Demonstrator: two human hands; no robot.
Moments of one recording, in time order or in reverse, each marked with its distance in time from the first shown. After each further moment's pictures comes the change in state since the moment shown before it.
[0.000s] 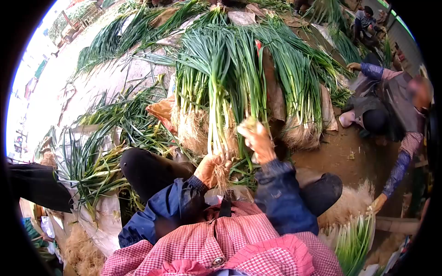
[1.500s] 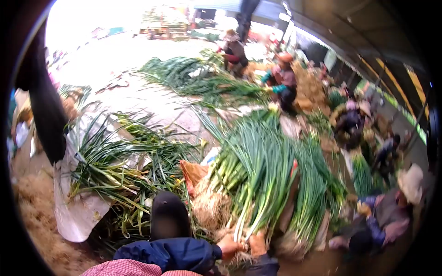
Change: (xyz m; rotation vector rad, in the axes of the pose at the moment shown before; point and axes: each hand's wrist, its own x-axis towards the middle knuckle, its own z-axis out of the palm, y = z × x) left_hand 0.028 -0.026 0.004 0.520 0.171 0.374; right_hand 0.019 0.064 -0.012 -0.577 -0.111 -0.217
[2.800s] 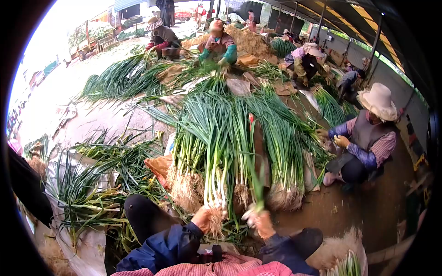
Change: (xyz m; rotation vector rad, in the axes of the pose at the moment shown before) left_hand -0.004 0.051 -0.005 -0.353 -0.151 -0.270; right_hand -0.073 0.001 -0.062 0.619 -0.059 0.065
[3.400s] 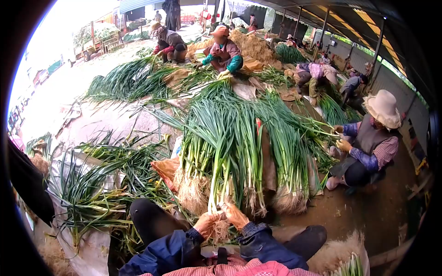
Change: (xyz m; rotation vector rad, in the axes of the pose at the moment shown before) left_hand -0.022 -0.001 -0.022 0.193 0.107 0.055; right_hand 0.076 0.032 0.099 -0.893 -0.179 -0.227
